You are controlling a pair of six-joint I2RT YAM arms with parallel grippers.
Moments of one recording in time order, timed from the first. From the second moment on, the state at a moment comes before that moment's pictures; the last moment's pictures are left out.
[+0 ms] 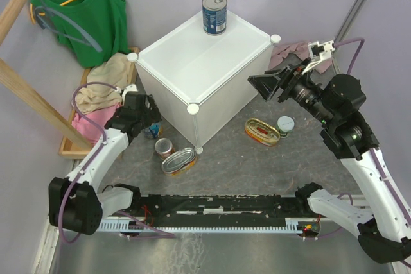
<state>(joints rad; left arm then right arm) -0.22 1.14 0.80 -0.46 -0.29 -0.51 0.47 0.92 1.30 -0.30 -0.23 0.49</state>
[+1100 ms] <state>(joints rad) -0.27 1.28 0.77 -0.35 -0.41 -0.52 0.47 0.92 1.23 -0.25 -0.25 0.50</state>
